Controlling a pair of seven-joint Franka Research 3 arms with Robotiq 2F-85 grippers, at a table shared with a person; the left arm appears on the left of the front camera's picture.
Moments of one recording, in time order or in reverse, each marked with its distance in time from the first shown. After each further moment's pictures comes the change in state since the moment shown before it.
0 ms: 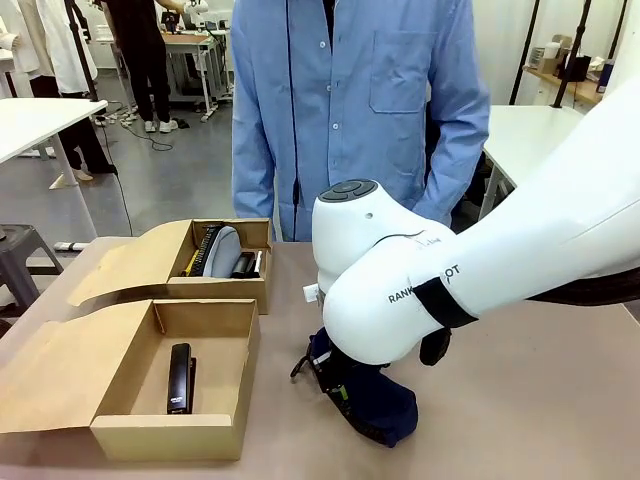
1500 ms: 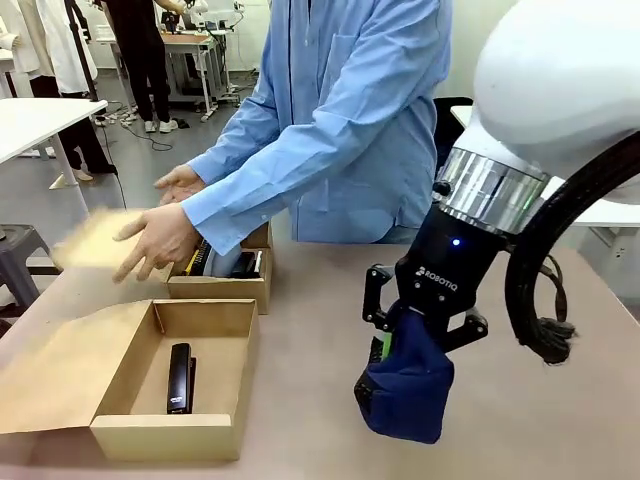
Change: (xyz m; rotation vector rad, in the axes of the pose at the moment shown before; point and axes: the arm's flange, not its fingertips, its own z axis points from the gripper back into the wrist) left arm 0.000 0.000 0.000 0.000 0.000 0.001; right arm -0.110 -0.074 0.173 0.448 0.300 -0.845
